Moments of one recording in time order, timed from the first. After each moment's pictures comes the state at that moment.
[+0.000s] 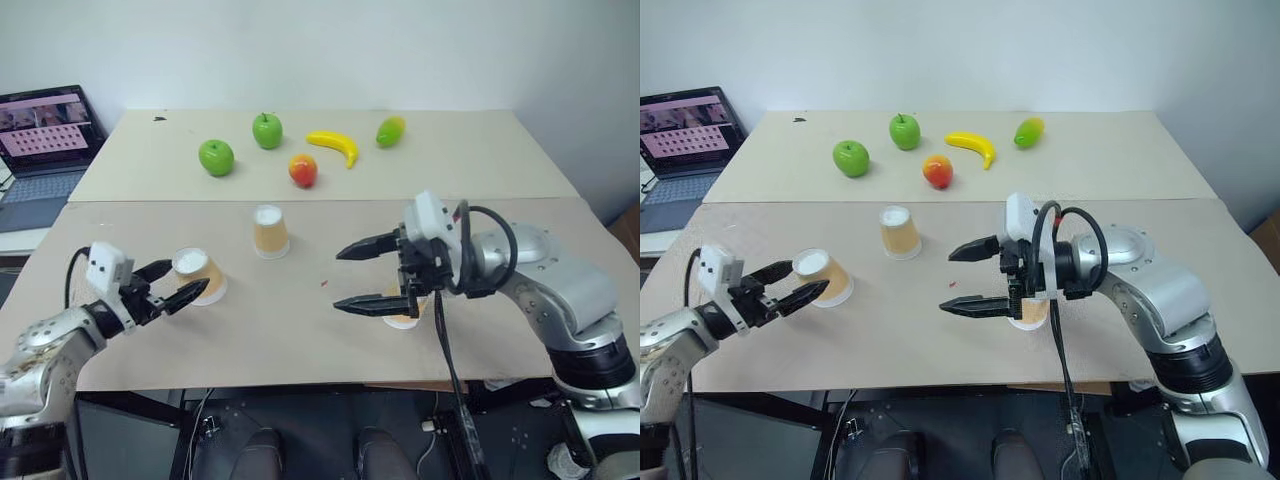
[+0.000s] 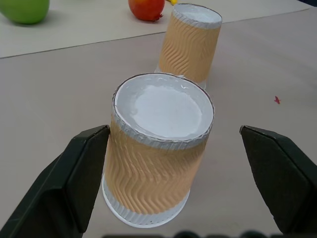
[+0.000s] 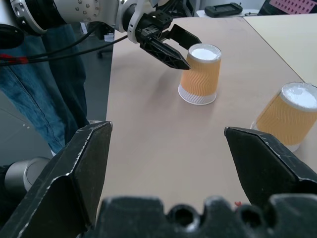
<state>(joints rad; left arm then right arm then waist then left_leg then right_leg) -0.13 0.74 0.32 -0.03 -0.58 0.45 -0.84 -0.65 -0.72 0.14 -0.42 0.64 0.75 1.04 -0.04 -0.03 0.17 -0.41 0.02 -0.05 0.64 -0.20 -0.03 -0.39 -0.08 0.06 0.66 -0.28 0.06</state>
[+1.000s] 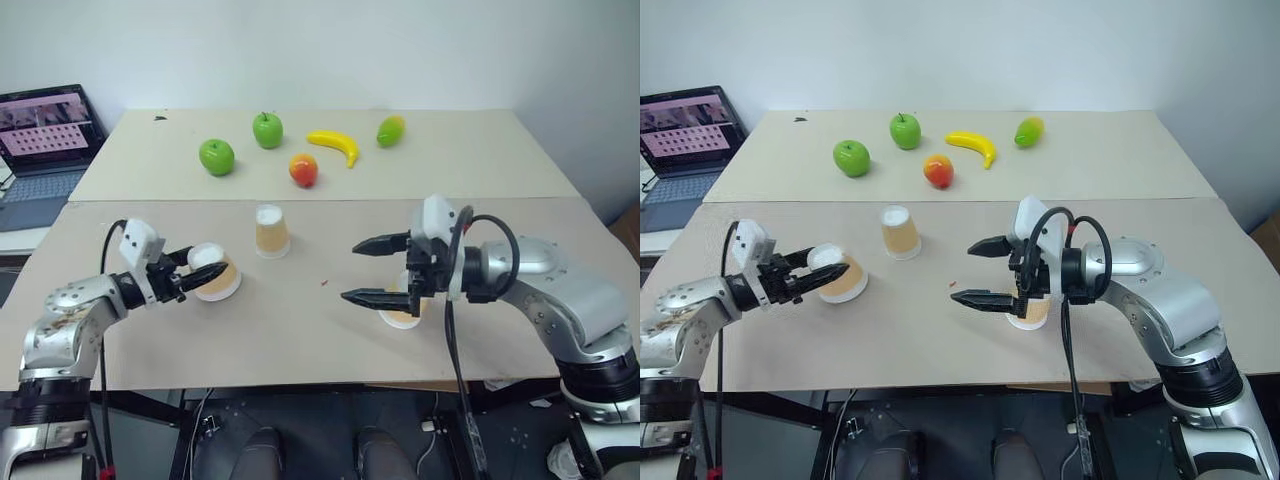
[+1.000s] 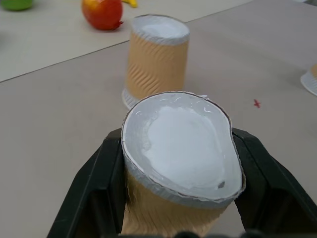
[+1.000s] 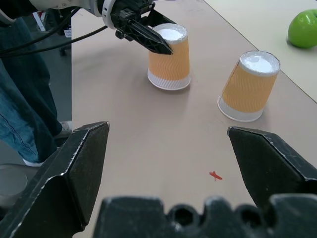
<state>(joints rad) -0.35 0.73 0.17 0.05 -0.51 0.44 -1.00 -0.58 -0.73 0.10 -0.44 0.63 0.78 0.91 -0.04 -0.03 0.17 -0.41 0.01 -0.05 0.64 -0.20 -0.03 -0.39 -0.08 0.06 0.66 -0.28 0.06</state>
